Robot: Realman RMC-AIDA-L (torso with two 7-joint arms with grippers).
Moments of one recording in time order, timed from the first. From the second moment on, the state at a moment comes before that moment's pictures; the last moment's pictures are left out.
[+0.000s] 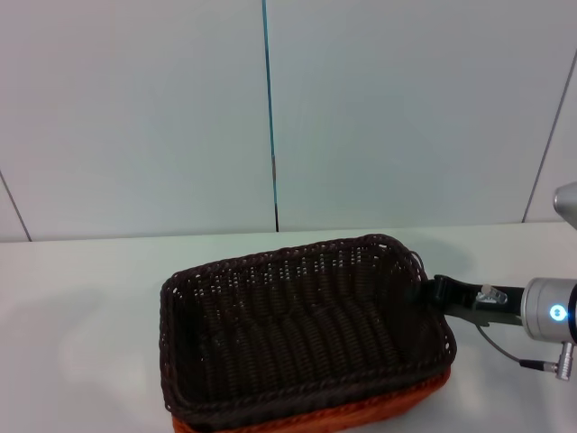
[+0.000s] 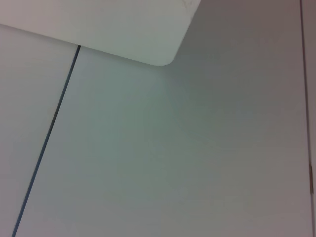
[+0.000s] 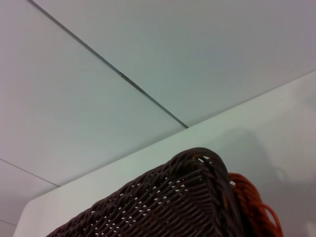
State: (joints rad) left arm -0.40 -2.02 0.35 0.71 1.97 0.68 -1.68; right arm 0.60 2.08 1.97 0.81 1.23 -0.86 -0.53
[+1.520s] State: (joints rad) left arm -0.40 -2.02 0.35 0.71 1.97 0.68 -1.67; right arm 0.59 2.07 1.95 0.81 1.23 -0.87 -0.53
